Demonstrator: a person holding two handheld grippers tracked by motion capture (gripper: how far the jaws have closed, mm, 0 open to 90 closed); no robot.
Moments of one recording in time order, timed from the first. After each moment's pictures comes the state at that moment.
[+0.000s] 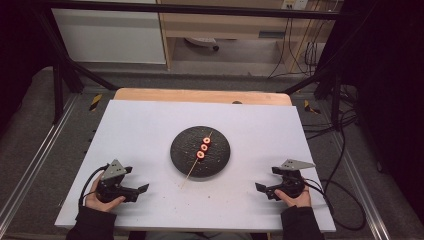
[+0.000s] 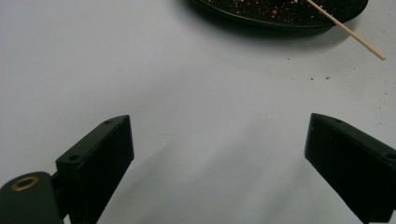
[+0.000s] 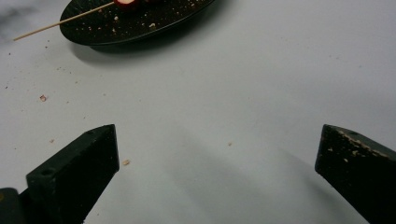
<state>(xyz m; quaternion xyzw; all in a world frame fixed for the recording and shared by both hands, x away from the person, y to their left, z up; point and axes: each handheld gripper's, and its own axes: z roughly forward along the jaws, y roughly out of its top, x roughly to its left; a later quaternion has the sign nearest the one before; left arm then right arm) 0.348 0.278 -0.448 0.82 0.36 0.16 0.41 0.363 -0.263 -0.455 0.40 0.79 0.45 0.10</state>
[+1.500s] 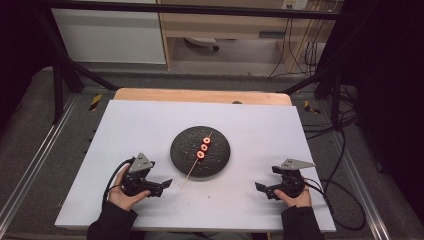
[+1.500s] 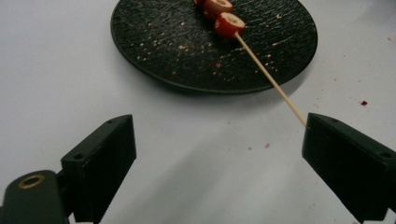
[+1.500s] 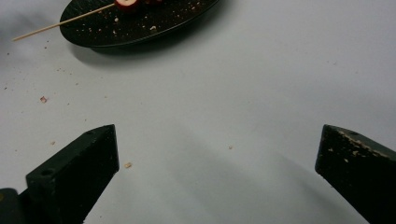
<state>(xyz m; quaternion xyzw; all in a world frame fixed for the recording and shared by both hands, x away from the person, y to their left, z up) 0.358 0.201 -0.420 0.83 0.35 0.15 0.41 0.362 -0.261 -0.451 0.40 0.79 0.44 0.11</state>
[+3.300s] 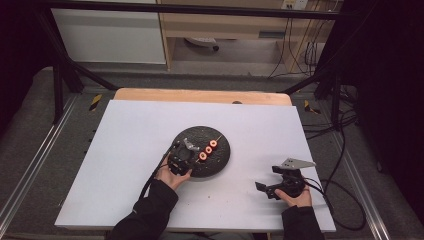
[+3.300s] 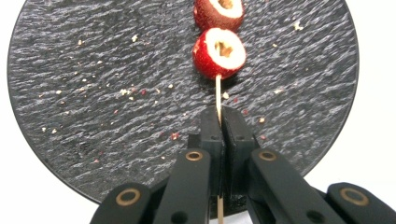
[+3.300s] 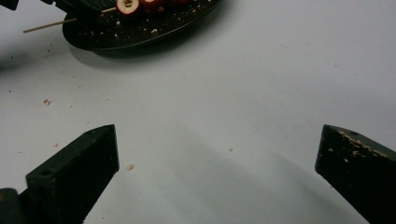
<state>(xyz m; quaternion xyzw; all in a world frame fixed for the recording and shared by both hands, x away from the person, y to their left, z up) 0.412 0.091 -0.419 0.86 0.40 0.13 0.27 0.363 -0.262 -0.450 0.40 0.79 0.45 0.10</state>
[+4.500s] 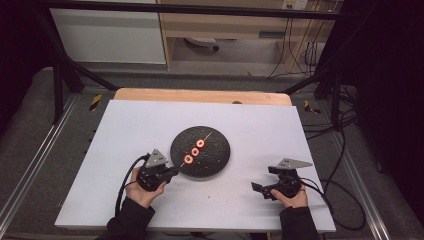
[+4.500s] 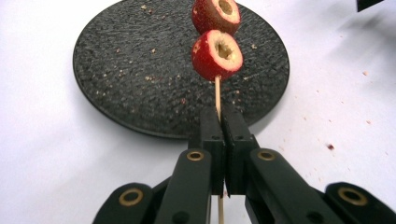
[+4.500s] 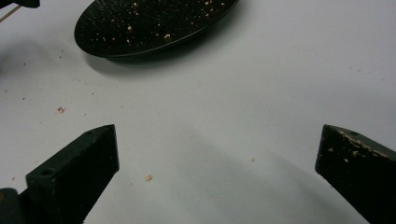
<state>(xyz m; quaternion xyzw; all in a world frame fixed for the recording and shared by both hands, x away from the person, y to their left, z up) 0.356 0.169 -0.408 0.82 0.36 0.14 0.42 0.361 -0.249 -0.448 0.40 0.79 0.45 0.09</state>
